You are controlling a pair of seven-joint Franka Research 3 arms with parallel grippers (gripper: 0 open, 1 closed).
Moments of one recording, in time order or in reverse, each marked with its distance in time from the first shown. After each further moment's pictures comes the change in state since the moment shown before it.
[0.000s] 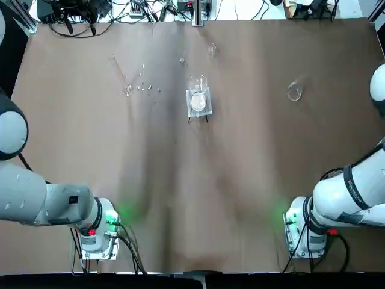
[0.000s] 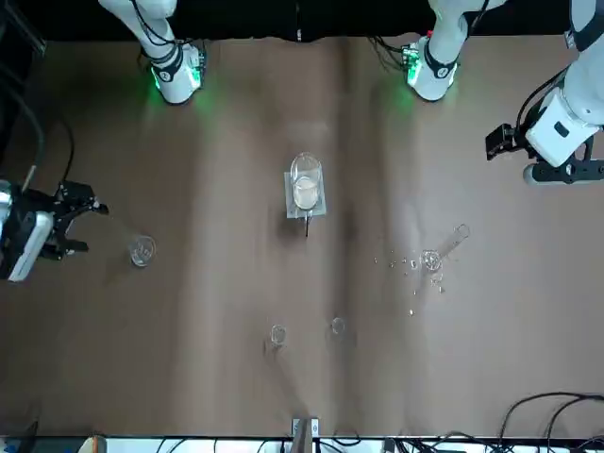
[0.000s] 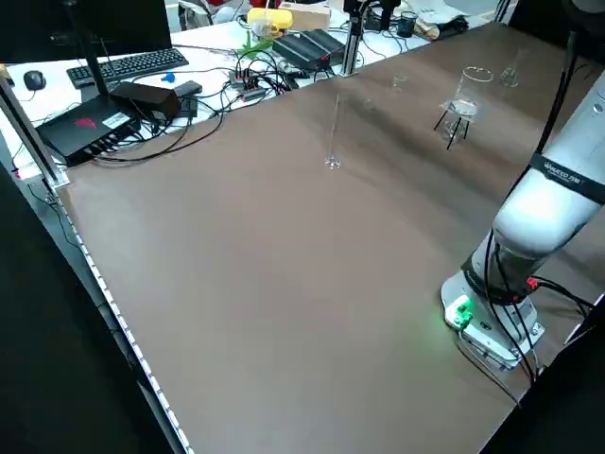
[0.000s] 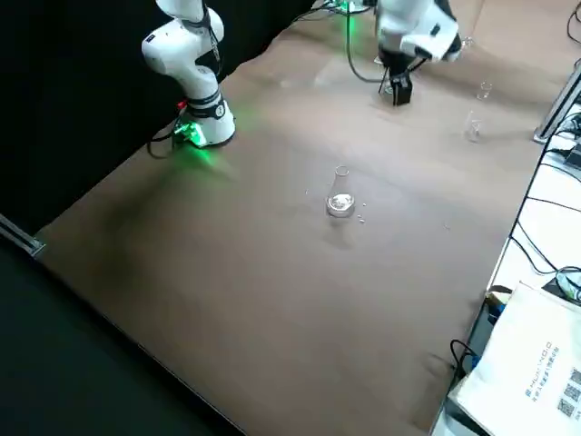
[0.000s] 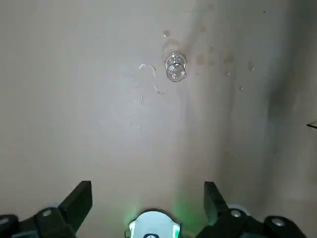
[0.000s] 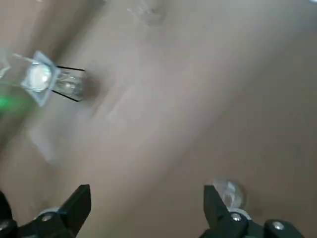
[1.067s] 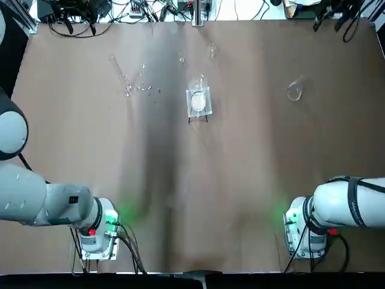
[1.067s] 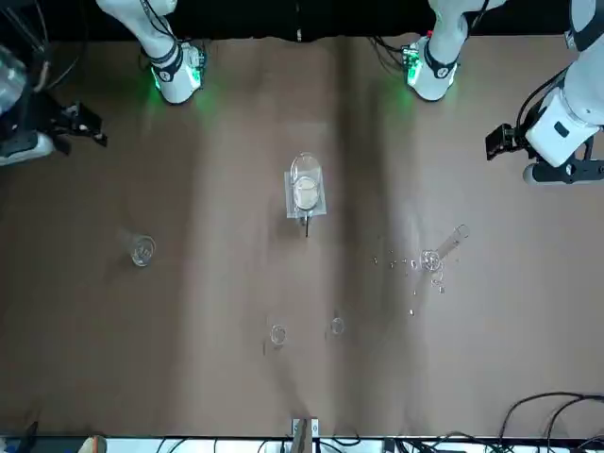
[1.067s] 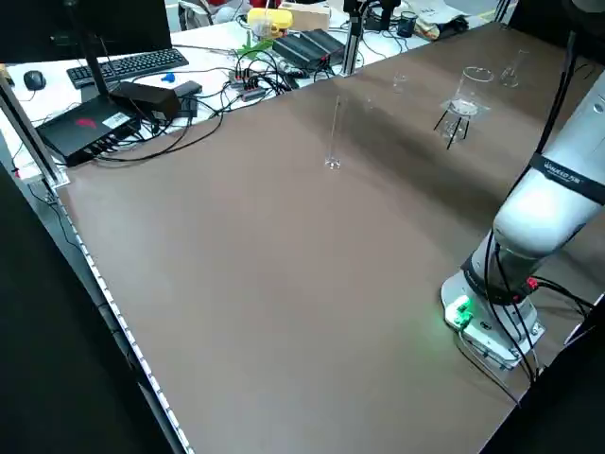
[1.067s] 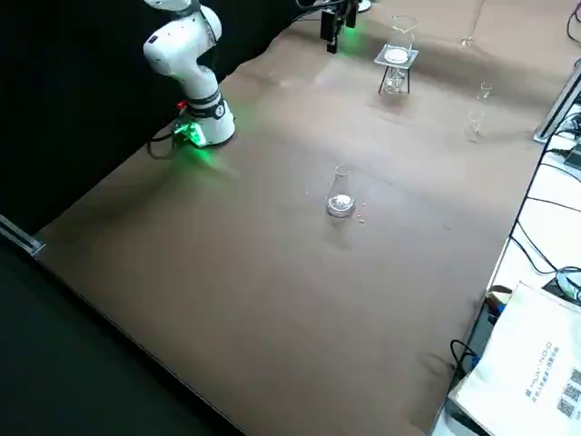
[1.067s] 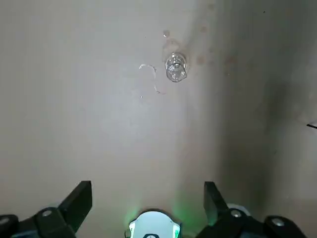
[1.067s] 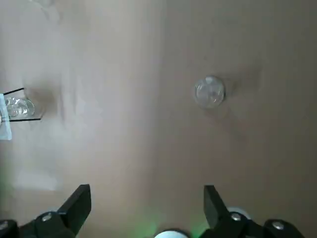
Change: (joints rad) left arm 0.000 0.000 0.000 0.000 0.000 0.000 0.000; right arm 0.121 -0.471 0.005 -0.393 -0.271 0.012 0.775
